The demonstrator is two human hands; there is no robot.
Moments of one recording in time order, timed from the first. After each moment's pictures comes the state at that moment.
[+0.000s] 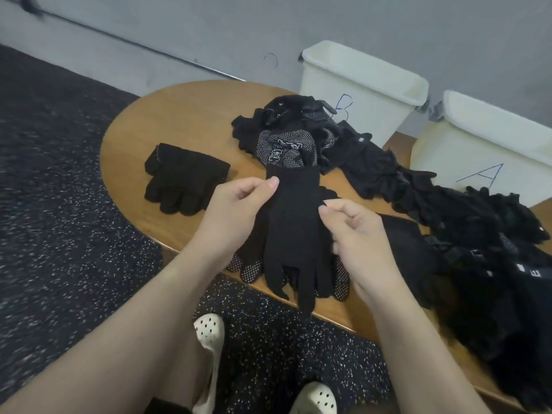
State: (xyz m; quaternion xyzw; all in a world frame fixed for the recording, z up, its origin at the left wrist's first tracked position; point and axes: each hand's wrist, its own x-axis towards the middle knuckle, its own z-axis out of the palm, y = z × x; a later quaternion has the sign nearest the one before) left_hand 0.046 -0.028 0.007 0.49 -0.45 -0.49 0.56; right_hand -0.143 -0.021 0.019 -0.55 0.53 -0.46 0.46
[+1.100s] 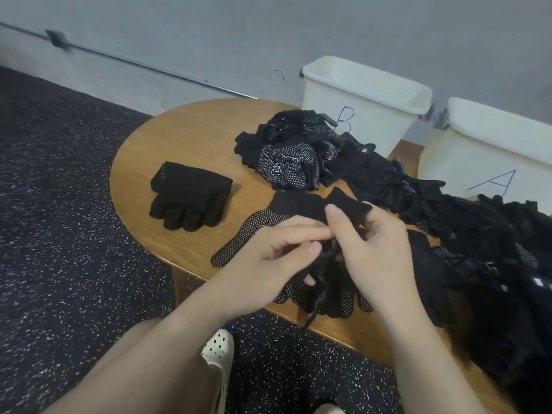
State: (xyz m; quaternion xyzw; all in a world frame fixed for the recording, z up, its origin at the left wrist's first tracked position) left_hand 0.023 0.008 0.017 0.37 -0.64 -0.51 0.44; right_hand -0.149 -0.014 0.040 -0.64 0.54 -0.48 0.26
